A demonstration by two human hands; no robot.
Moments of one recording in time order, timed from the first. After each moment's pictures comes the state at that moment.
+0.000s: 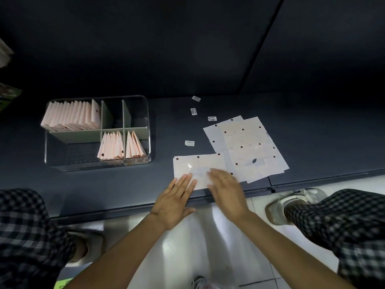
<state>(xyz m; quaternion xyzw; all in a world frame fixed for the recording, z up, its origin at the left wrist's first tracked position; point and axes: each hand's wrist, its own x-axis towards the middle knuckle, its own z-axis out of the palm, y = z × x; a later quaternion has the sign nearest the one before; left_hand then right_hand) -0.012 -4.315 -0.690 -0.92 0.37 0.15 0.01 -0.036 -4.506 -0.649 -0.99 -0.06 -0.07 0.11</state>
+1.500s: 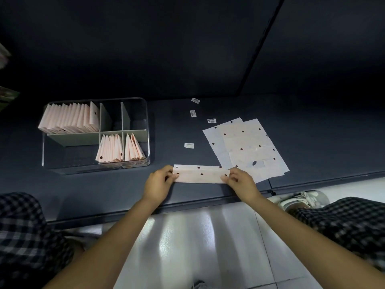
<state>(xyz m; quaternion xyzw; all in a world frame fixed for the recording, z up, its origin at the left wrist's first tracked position) 0.041 -4.304 -0.671 -0.90 0.02 0.14 -0.42 -0.008 -4.554 -0.654 -0.87 0.18 0.11 0.44</state>
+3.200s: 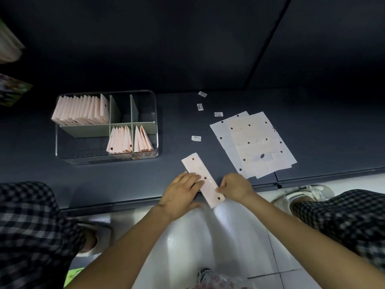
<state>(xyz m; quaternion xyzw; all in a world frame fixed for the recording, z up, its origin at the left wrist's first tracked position) -0.007 -4.313 -0.673 -0.91 0.41 0.01 -0.08 -0.009 -4.509 -0.642 -0.93 0.12 0.31 0.14</state>
